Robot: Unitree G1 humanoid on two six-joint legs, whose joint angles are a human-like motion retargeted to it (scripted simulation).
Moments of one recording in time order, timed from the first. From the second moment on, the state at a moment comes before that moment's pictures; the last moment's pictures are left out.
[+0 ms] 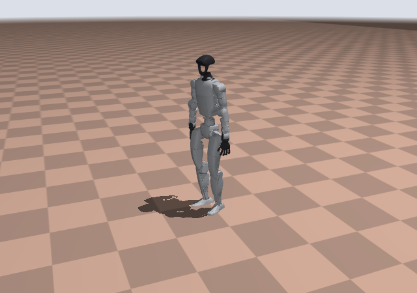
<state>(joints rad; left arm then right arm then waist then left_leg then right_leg) 0.06 0.12 0.08 1.42 0.49 -0.05 -0.09 -0.06 -0.18 -0.16 1.60 -0.58 -0.06 0.16 -0.02 -0.01 0.08 0.00 -0.03 0.20 0.17 -0.22 0.08 0.05 -0.02 -0.31 0.04 -0.08 0.12</state>
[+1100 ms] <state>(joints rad) 0.04 0.15 0.07 1.52 0.50 -0.02 -0.04 0.02 -0.23 -0.27 1.65 -0.51 -0.11 0.10 0.03 0.03 0.05 0.04 -0.03 0.18 0.03 -0.13 0.07 0.02 -0.08 -0.41 0.07 0.04 0.09</state>
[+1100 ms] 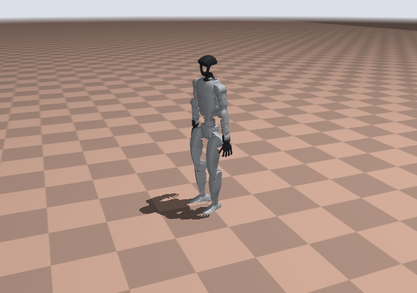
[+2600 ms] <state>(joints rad) -0.10 0.14 0.00 1.60 0.34 0.00 -0.08 -0.07 -0.18 -0.23 1.57 -0.49 -0.18 -0.04 0.15 0.07 0.11 0.04 0.05 0.23 0.05 -0.07 0.08 -0.06 -0.08 -0.44 0.50 0.47 0.26</state>
